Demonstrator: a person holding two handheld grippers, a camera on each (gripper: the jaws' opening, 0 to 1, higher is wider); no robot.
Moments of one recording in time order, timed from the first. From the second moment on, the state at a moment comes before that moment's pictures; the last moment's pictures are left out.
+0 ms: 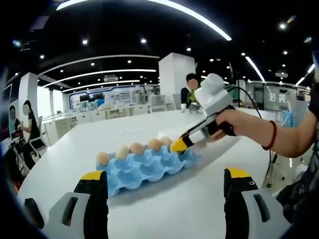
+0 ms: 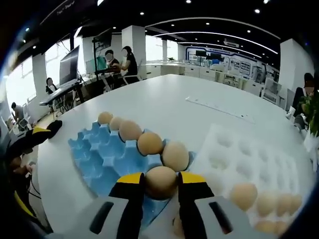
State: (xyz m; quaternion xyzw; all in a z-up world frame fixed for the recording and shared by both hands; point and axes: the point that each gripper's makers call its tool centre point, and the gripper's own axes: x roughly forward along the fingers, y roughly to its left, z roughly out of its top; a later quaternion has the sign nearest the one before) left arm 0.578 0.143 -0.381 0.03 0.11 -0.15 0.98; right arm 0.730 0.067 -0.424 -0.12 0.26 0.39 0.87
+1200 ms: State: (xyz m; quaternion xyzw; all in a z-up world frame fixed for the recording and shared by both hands) left arm 0.573 0.146 -0.378 0.03 0.11 -0.15 0.98; right arm 0.725 0.083 -0.396 -0.13 0.16 0.42 0.88
